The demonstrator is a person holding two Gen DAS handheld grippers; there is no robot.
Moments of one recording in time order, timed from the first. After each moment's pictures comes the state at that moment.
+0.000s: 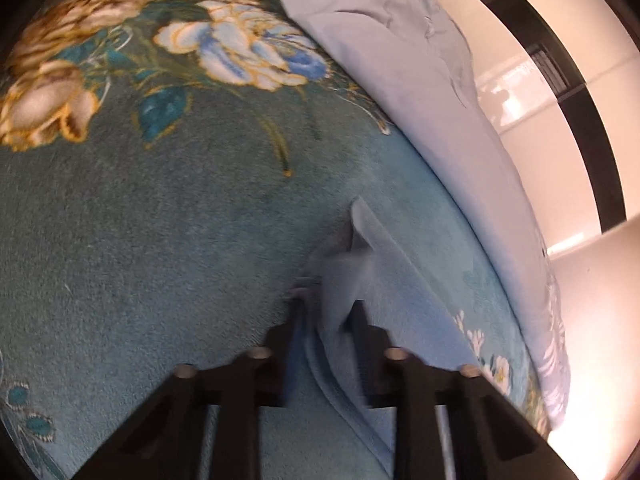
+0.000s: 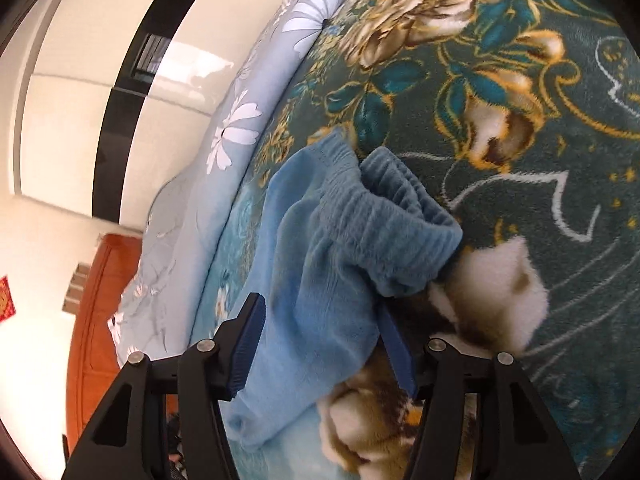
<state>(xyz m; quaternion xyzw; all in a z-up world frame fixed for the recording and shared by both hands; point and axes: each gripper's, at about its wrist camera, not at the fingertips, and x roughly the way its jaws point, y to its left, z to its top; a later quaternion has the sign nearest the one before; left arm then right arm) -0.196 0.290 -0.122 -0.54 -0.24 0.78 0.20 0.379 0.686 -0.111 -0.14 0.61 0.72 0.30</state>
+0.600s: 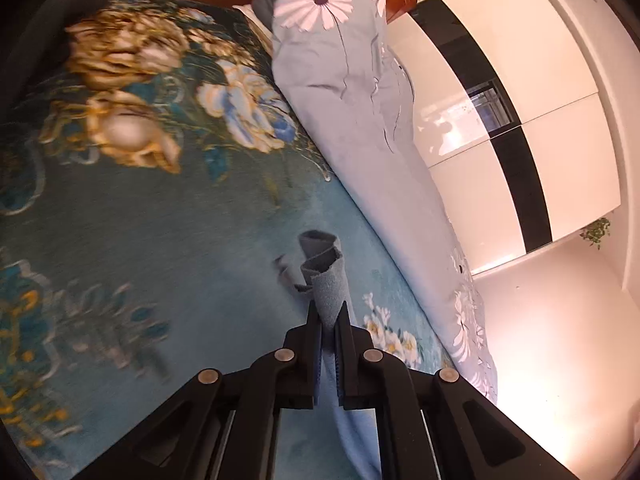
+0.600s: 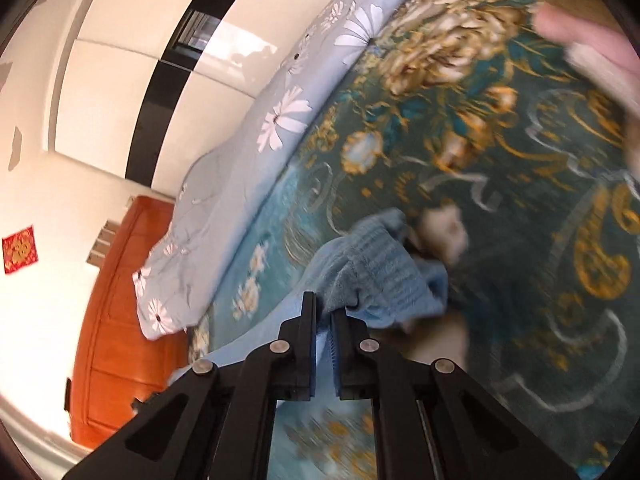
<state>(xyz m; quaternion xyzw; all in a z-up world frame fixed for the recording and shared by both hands) -0.119 0.158 -0.031 -0.48 -0.32 0.77 0.28 0.457 0.622 -0.055 -0.17 0.57 0.77 0.25</state>
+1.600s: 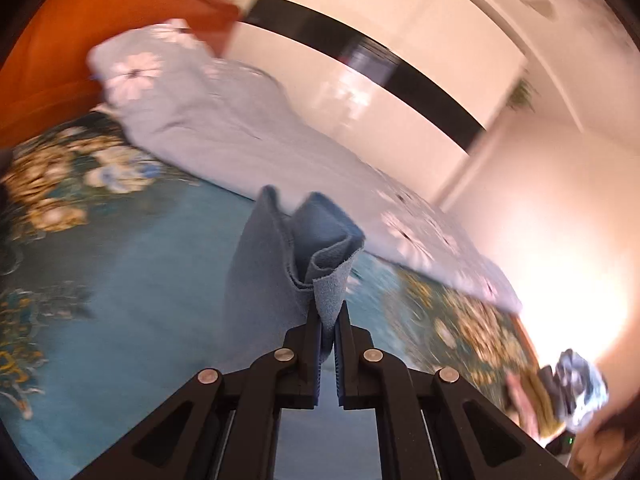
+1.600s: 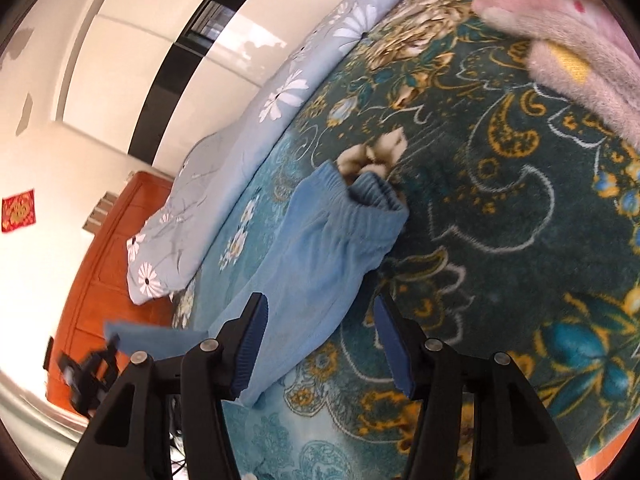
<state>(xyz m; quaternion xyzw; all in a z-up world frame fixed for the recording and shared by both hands) 0.092 0.267 0.056 -0.36 -0.11 0.82 0.43 0.493 0.526 -0.068 -0.18 0.53 0.79 0.25</state>
